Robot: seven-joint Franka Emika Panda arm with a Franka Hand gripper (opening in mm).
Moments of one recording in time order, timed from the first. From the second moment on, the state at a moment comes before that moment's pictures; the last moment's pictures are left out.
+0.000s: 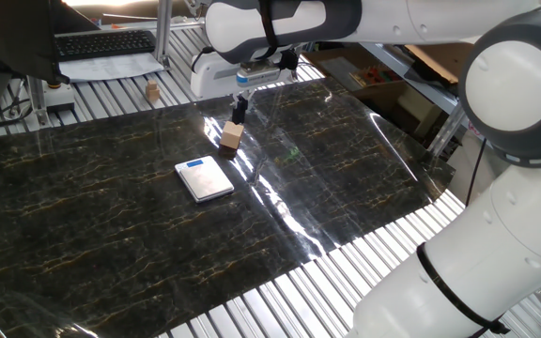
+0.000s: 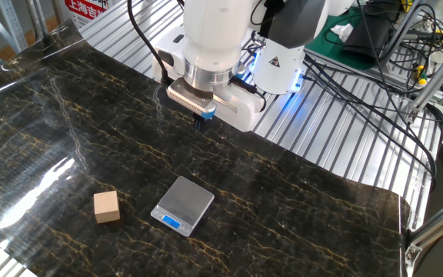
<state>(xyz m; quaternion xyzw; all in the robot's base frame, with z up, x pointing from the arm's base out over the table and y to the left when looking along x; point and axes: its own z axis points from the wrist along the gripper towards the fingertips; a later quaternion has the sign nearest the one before) 0.500 0.001 0.293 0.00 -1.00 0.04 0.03</state>
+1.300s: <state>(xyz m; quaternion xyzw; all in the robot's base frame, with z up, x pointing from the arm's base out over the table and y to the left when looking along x) 0.500 0.001 0.293 -0.03 -1.00 0.02 0.03</state>
